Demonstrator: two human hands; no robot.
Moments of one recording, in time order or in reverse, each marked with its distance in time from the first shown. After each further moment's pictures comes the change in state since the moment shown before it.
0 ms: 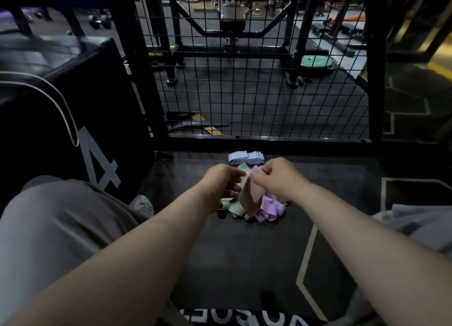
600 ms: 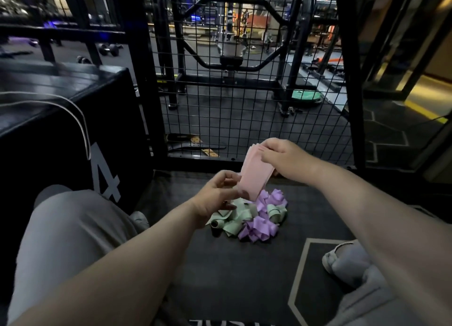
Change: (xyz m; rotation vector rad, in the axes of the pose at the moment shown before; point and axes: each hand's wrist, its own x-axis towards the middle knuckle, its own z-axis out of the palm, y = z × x) left_hand -0.037 -0.005 -0.018 0.018 -0.212 0.371; right_hand -0.035 -0.074 -0.097 0.090 -0.072 -0.284
